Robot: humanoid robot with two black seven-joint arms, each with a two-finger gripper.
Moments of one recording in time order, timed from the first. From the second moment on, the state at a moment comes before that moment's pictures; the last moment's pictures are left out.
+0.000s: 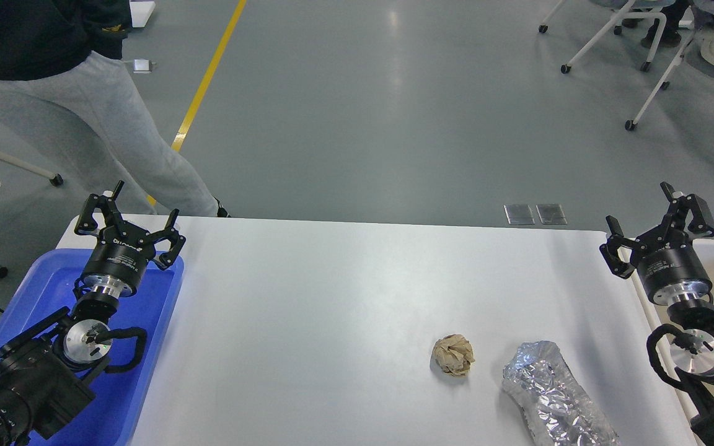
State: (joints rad) left arm -0.58 0.35 -0.74 -0.46 -0.16 -0.63 -0.52; right arm 0.39 -0.35 1.25 0.78 -0.38 0.22 0.38
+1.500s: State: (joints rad) left arm -0.58 0.34 -0.74 -0.46 -0.16 -0.63 -0.52; right arm 0.34 -0.55 1.22 0.97 -0.26 0.23 0.21
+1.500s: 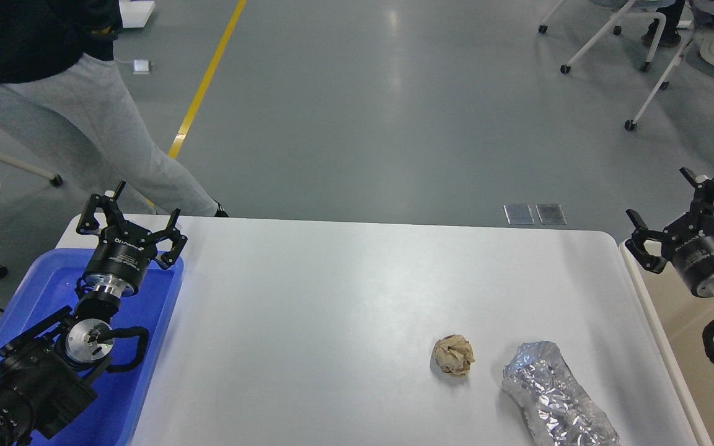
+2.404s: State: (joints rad) left arm -0.58 0.34 -0.74 -0.46 -0.16 -0.63 -0.52; right arm 0.39 -1.06 0.87 1.46 -0.88 0.30 0.18
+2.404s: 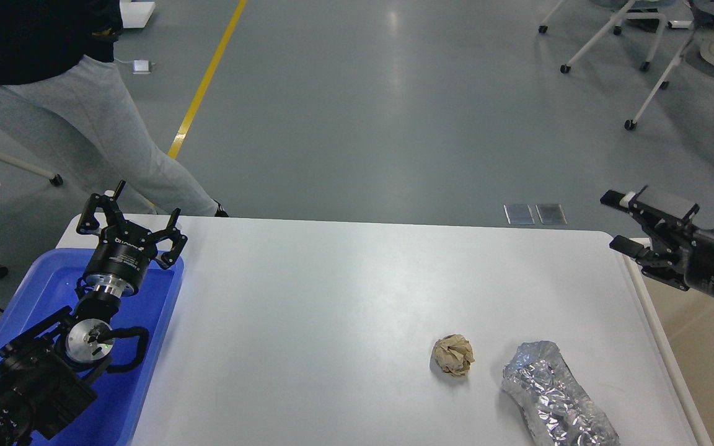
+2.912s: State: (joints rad) left arm -0.58 0.34 -0.74 -0.46 -0.16 -0.63 -0.52; right arm 0.39 -1.07 0.76 1.53 -1.57 0.36 0.21
